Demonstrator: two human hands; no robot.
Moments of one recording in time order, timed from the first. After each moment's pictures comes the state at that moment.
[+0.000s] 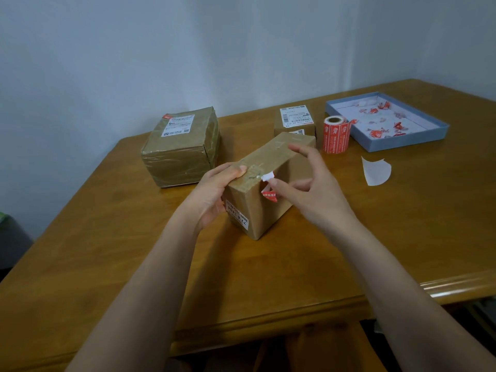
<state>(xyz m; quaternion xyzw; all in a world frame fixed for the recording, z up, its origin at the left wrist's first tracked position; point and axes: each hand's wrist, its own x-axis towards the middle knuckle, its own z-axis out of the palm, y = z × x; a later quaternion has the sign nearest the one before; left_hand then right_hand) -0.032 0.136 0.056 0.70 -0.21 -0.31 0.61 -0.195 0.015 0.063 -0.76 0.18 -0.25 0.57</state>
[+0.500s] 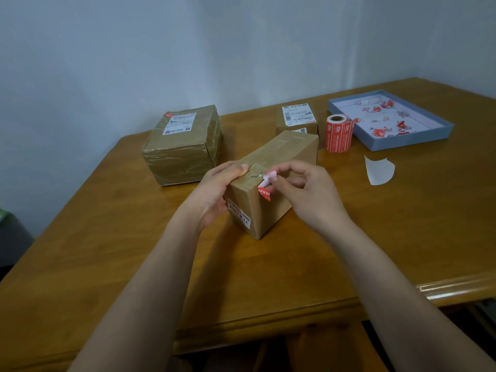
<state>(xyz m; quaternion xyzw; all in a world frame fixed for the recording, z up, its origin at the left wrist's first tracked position) -0.035 0.136 0.058 0.70 -0.21 -0.30 0.61 -0.182 0.022 0.060 -0.74 0.15 -0.27 0.60</state>
